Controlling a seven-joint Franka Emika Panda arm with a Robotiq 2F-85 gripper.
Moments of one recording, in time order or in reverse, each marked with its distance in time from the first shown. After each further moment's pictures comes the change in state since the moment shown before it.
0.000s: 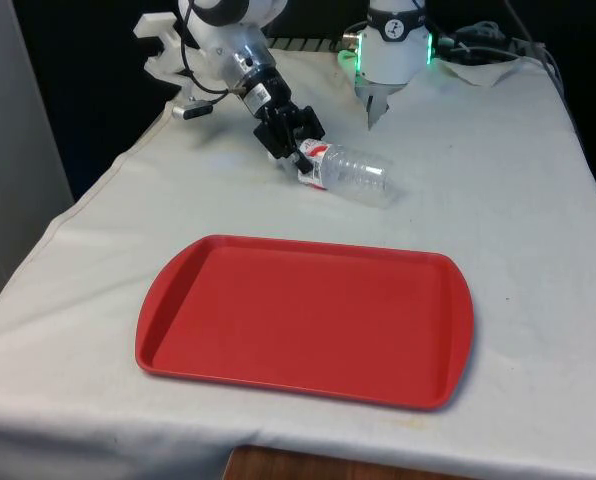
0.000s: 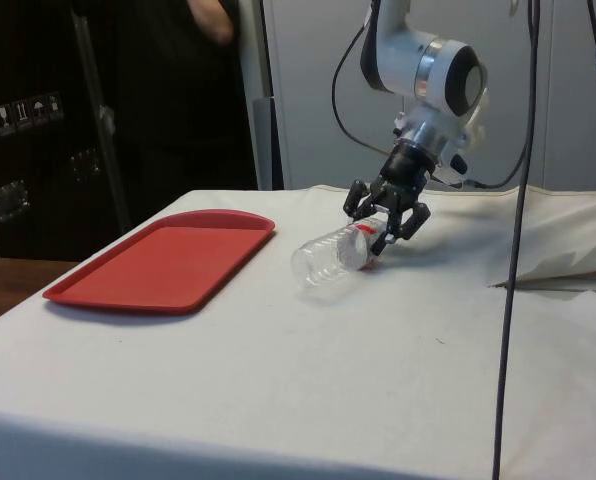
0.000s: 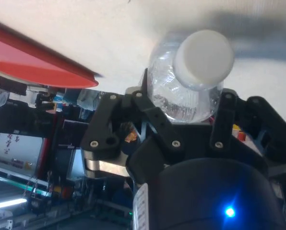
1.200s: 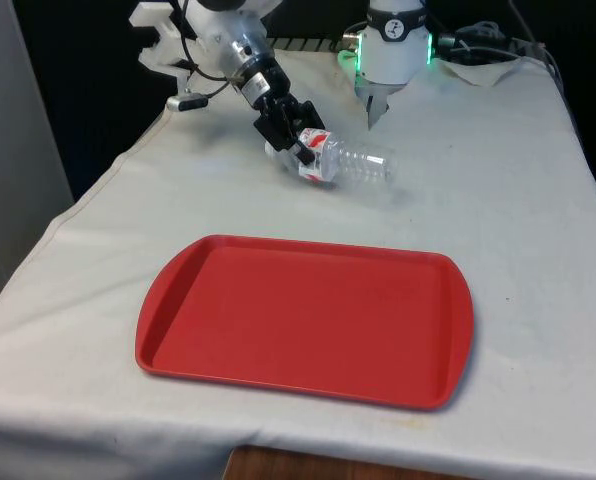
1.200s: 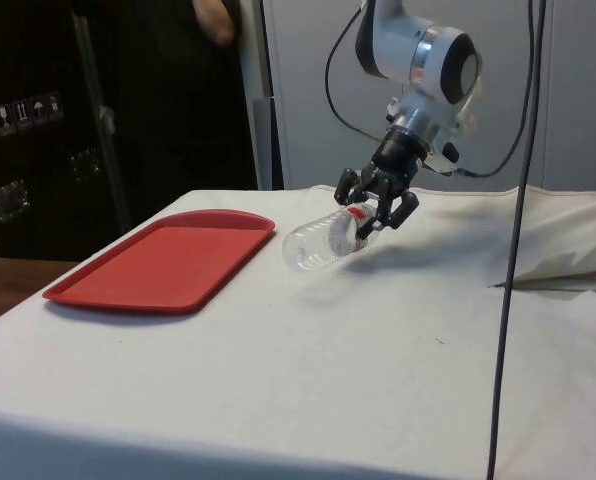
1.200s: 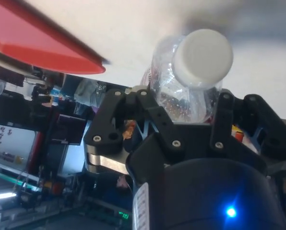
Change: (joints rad) arm 0.019 -0.062 -0.008 -0.003 -0.019 0.026 0.016
